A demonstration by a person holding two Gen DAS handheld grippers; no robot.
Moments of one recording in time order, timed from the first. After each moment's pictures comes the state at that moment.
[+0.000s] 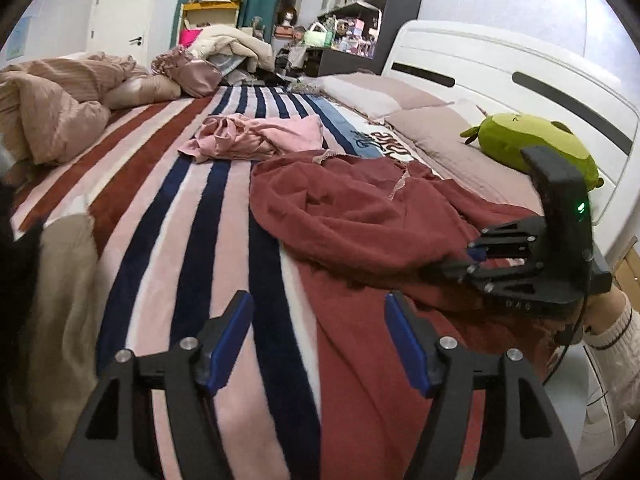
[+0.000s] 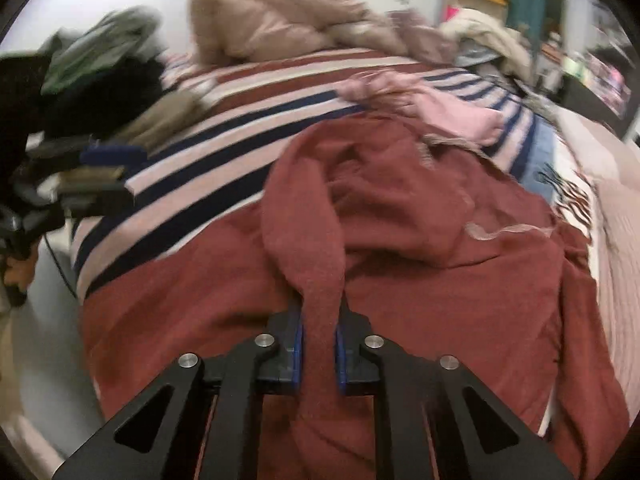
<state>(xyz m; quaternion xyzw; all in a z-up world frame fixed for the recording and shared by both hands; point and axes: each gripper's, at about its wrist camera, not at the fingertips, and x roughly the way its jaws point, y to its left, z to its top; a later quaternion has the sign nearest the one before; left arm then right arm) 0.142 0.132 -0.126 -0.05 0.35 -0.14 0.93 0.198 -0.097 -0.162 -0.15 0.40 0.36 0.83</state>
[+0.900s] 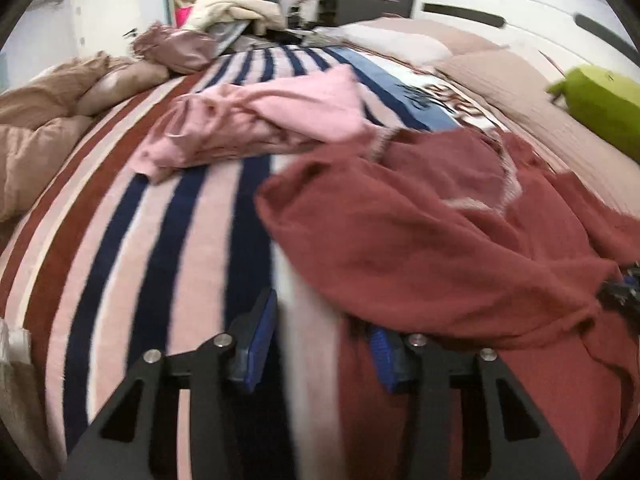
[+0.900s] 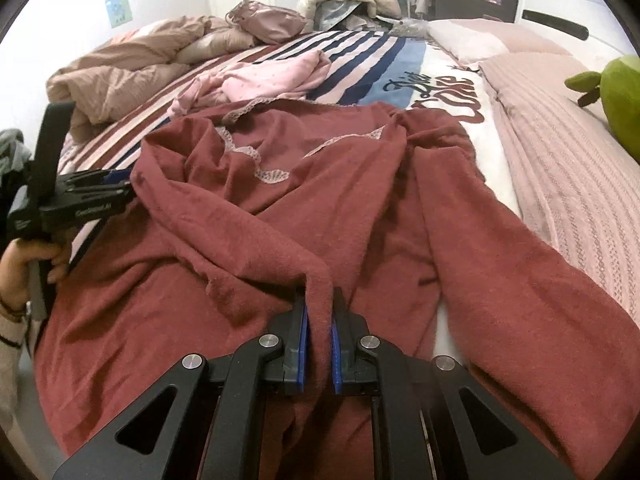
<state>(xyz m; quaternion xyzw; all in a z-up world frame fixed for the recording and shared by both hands) 0.325 0.089 -0.177 0.03 0.42 -0.06 0.91 0.260 -0.220 -0.187 -0.01 0.46 0.20 0.87</state>
